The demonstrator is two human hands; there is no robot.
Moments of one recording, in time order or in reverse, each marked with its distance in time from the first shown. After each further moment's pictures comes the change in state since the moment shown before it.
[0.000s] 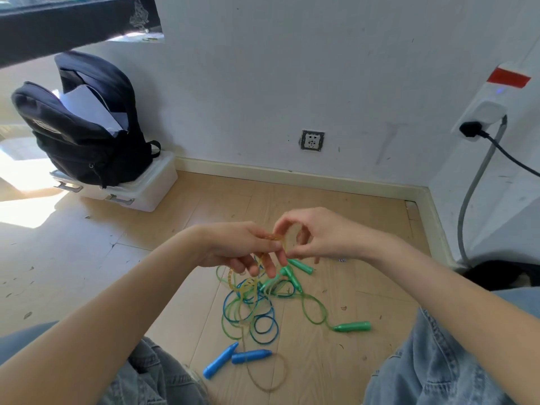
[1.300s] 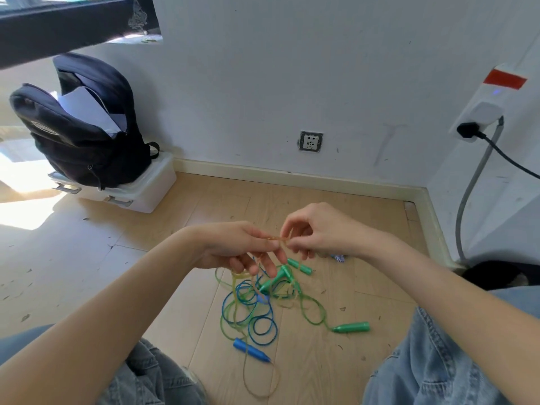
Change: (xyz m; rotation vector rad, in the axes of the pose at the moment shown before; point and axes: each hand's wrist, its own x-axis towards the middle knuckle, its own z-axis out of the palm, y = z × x) left_hand 0.001 -0.002 -0.004 -0.097 -0.023 0.002; right_hand -0.002 -0.001 -0.006 0.061 0.019 0.079
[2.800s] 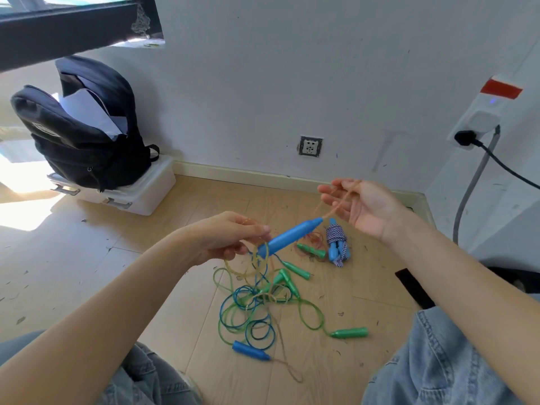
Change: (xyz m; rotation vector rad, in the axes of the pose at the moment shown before) left_hand -0.004 -0.001 -0.008 -0.058 0.362 0.036; right_hand -0.002 0.012 -0.041 1.292 0.574 0.269
